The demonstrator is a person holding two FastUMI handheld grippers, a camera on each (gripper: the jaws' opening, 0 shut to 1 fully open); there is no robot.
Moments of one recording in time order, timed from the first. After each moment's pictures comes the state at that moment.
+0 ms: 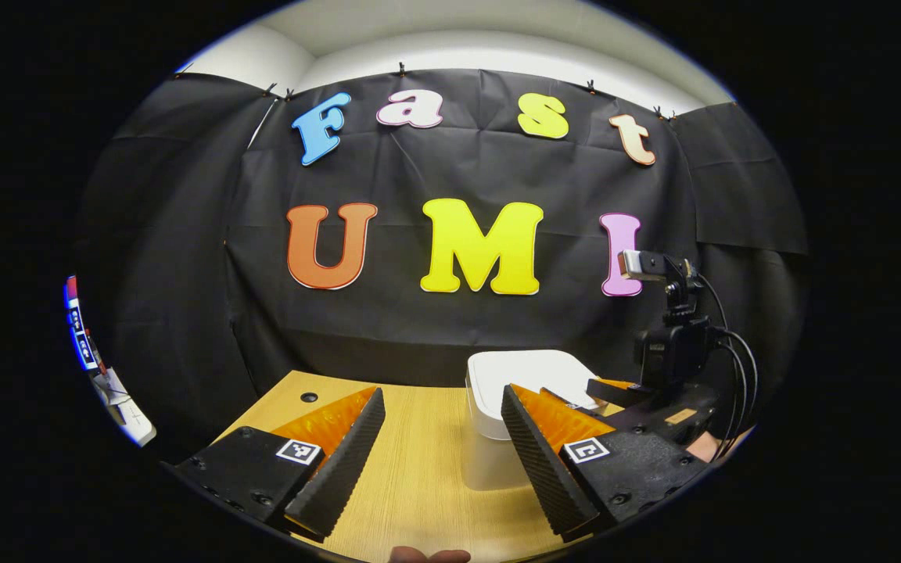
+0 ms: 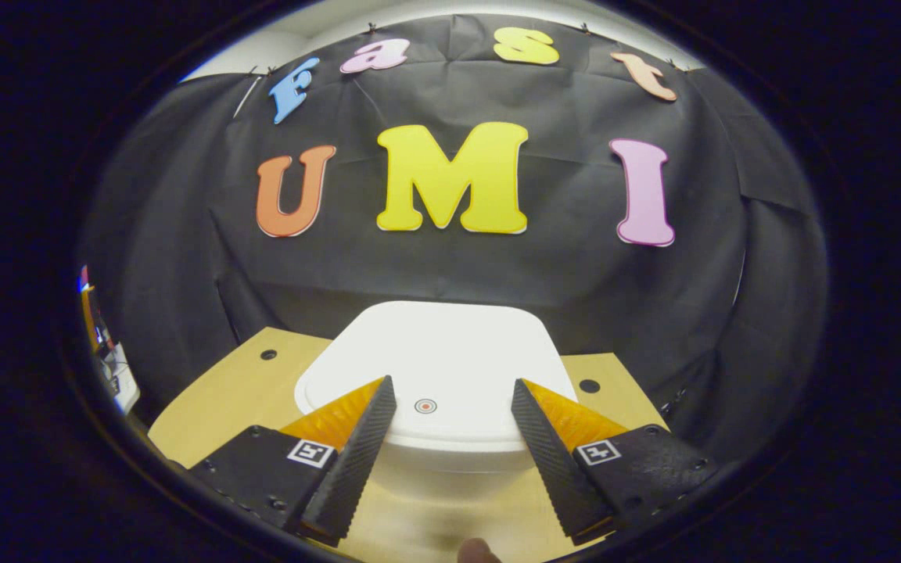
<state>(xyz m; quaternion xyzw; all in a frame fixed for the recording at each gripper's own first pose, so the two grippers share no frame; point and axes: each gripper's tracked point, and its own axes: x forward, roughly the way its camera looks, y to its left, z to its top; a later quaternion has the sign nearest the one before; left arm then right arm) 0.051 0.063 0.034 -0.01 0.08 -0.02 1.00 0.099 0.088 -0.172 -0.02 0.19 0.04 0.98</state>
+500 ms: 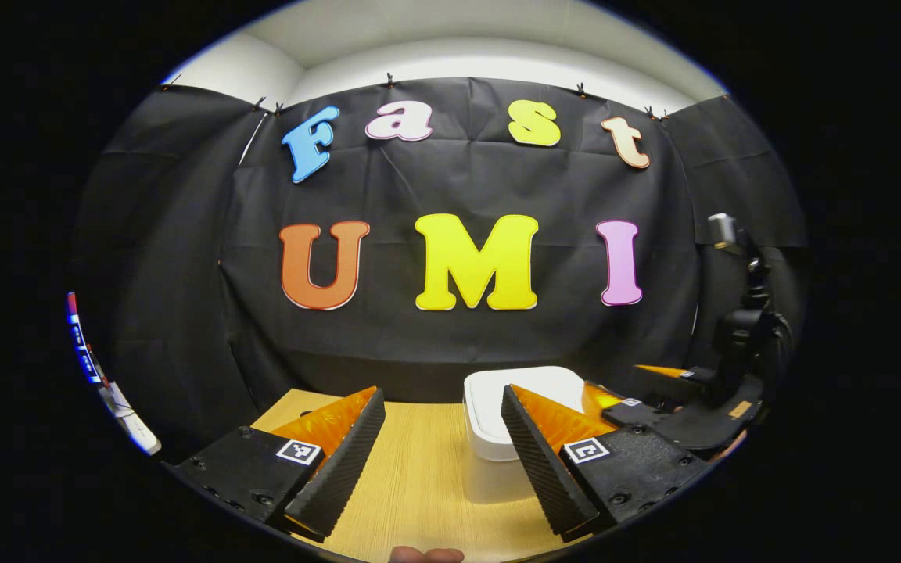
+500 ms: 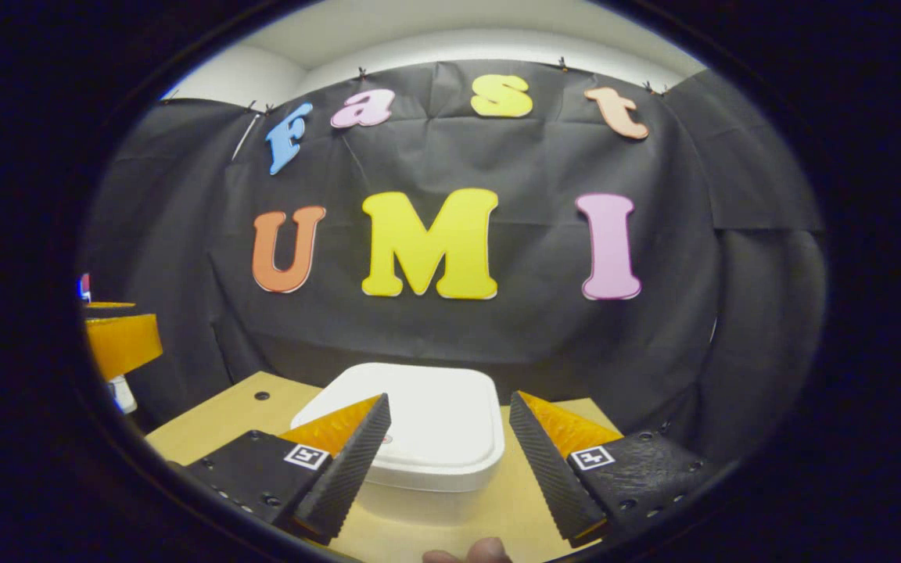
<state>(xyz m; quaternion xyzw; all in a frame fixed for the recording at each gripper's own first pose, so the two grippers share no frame) 0.077 0.048 0.060 0.01 0.05 -0.03 1.00 0.067 0.030 -0.082 -0.02 0.06 0.02 1.00</state>
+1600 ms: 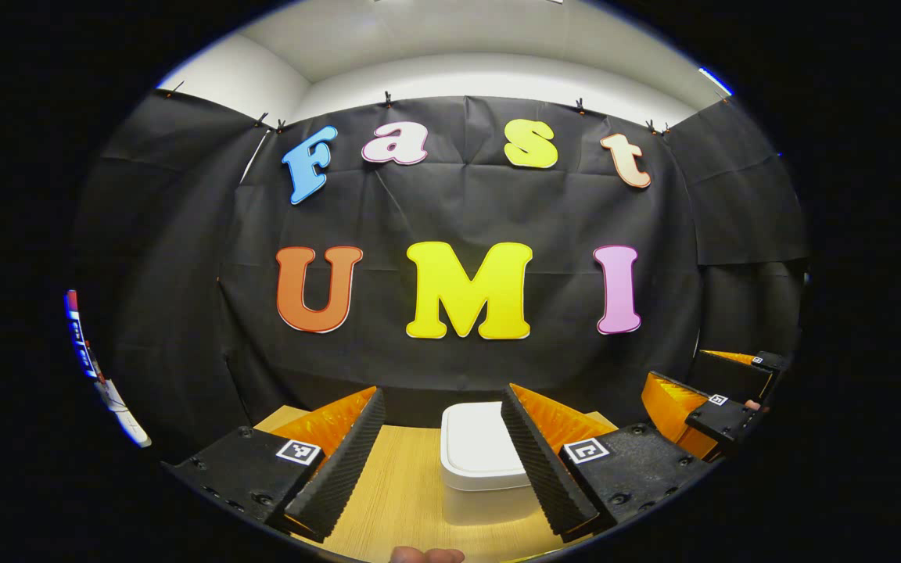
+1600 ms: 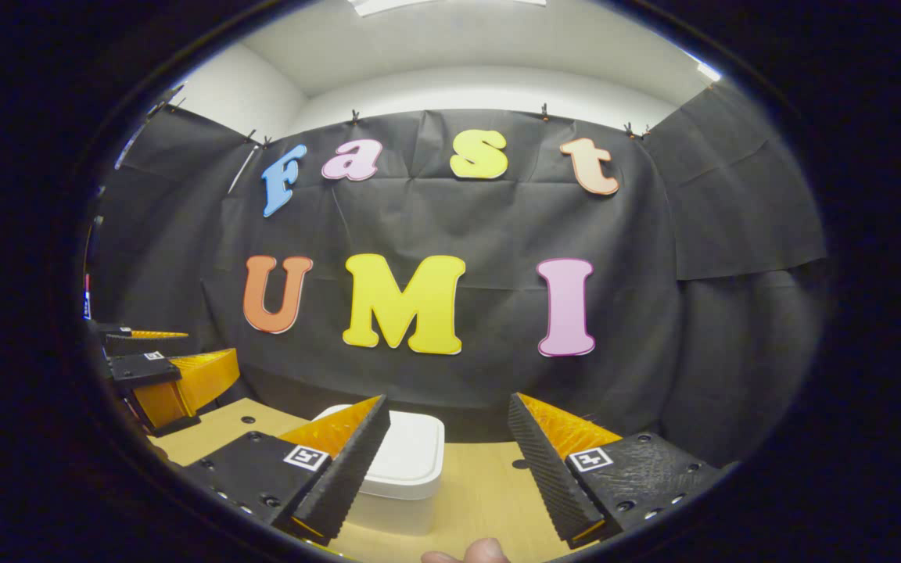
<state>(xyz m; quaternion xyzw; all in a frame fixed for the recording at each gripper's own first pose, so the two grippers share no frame) 0.089 0.012 0.080 0.00 0.01 -0.01 1.00 0.022 -0.007 -0.017 -0.02 0.01 0.00 1.00</state>
